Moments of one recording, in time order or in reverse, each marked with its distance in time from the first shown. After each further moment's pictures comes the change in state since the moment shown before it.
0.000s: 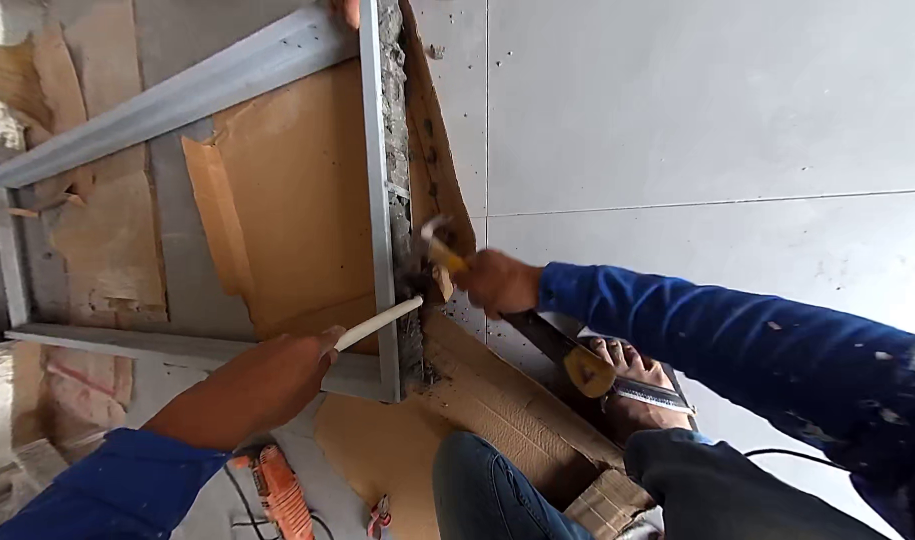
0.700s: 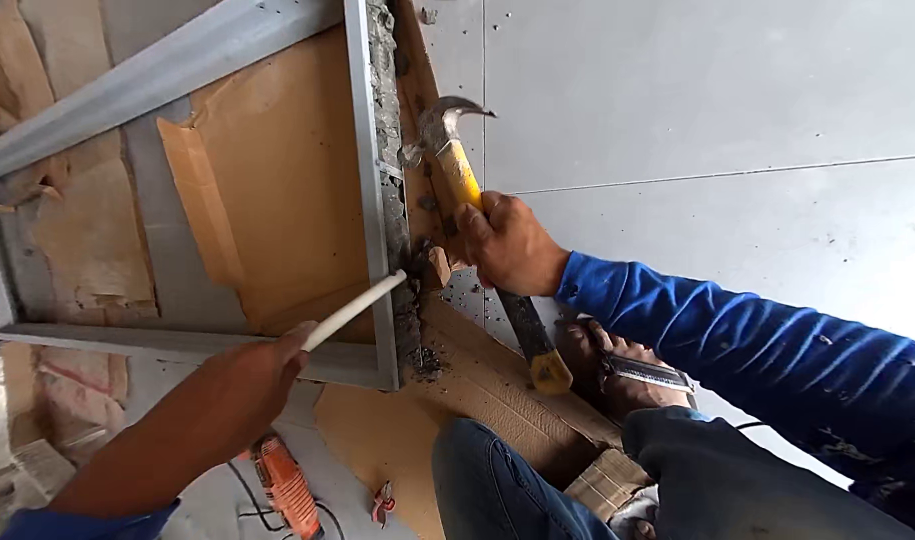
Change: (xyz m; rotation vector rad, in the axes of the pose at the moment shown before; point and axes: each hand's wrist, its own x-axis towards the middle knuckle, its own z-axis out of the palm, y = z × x) left_hand -0.028 -0.022 0.029 -0.107 0.260 0.030; right_hand -0.022 -0.006 0.005 0.216 0.452 -0.342
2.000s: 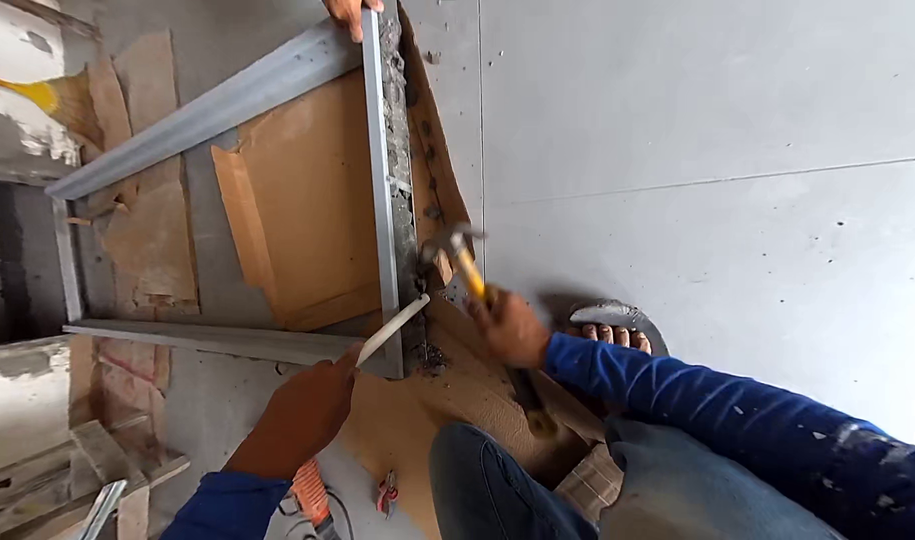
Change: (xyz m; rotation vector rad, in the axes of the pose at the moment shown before) left_hand -0.016 0.053 0.059 0.059 -0.123 -0.163; right_hand -0.079 0.072 0.034 -0.100 -0.086 0.104
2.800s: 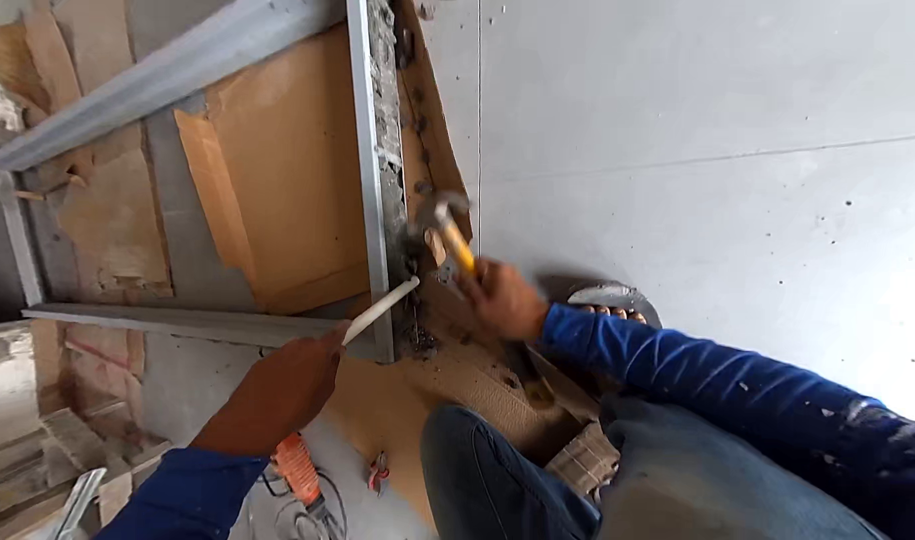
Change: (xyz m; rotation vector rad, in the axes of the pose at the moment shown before) left_hand 0.008 -0.005 -0.006 0.008 0.026 0.057; right_hand 0.014 -0.006 -0.003 -0.062 -0.042 -0.028
